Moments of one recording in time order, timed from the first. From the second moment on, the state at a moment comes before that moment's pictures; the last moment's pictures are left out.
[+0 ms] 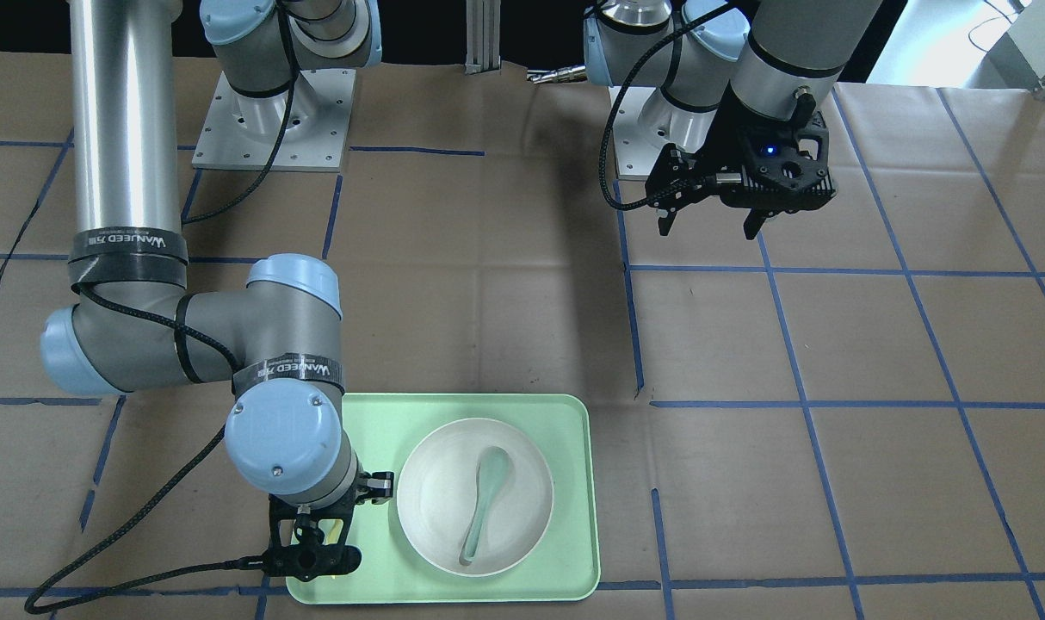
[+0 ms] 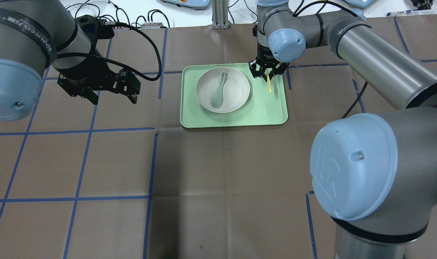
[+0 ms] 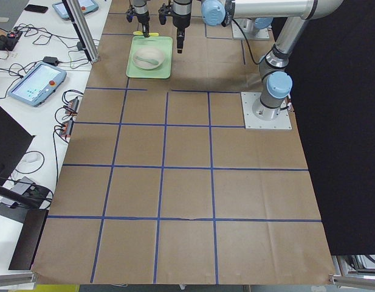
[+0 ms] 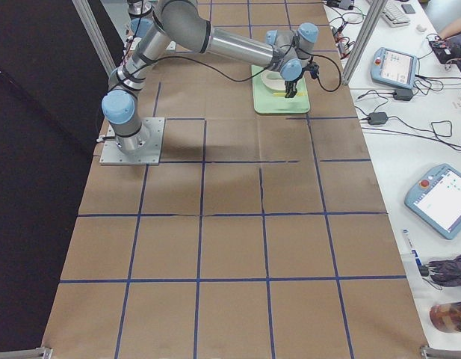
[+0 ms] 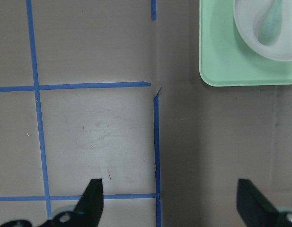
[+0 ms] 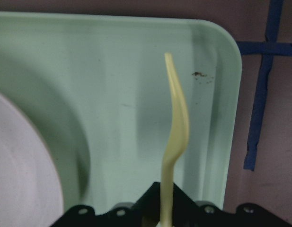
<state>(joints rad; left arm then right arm) -1.56 -1.51 -1.70 -1.45 1.56 0.04 1.69 -0.84 1.26 -1.89 -1.62 0.09</state>
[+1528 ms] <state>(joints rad) -1.56 -1.52 -1.70 -1.45 1.56 0.04 1.63 -1.10 1.30 -1.73 -1.63 -0.04</state>
